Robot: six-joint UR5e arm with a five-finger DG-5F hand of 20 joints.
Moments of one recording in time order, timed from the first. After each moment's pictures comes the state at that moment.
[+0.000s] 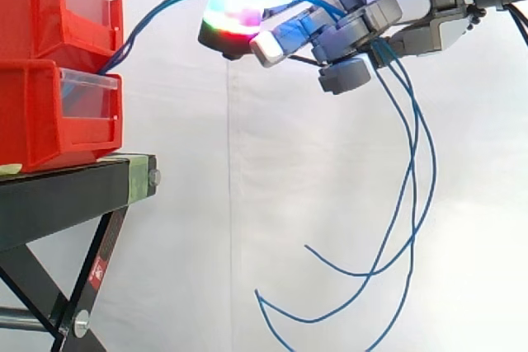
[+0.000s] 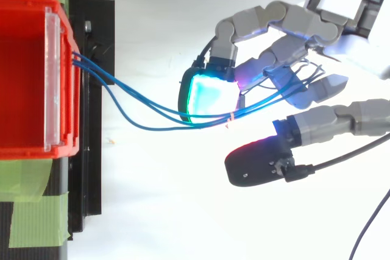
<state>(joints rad) 0.26 -1.79 -1.64 -2.97 -1.01 -0.26</state>
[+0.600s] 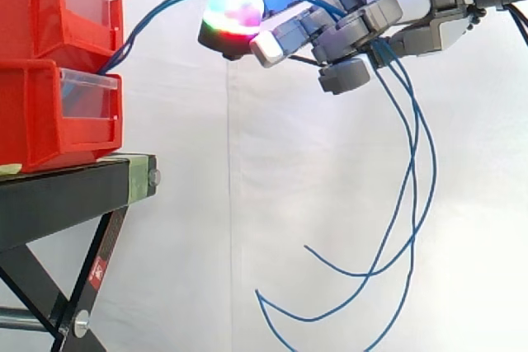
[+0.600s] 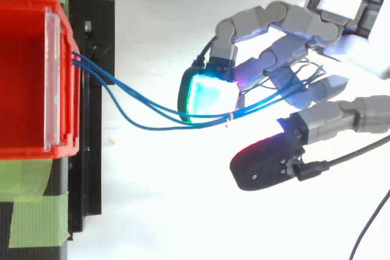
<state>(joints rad) 0.26 -1.79 -1.64 -2.97 -1.01 -0.26</state>
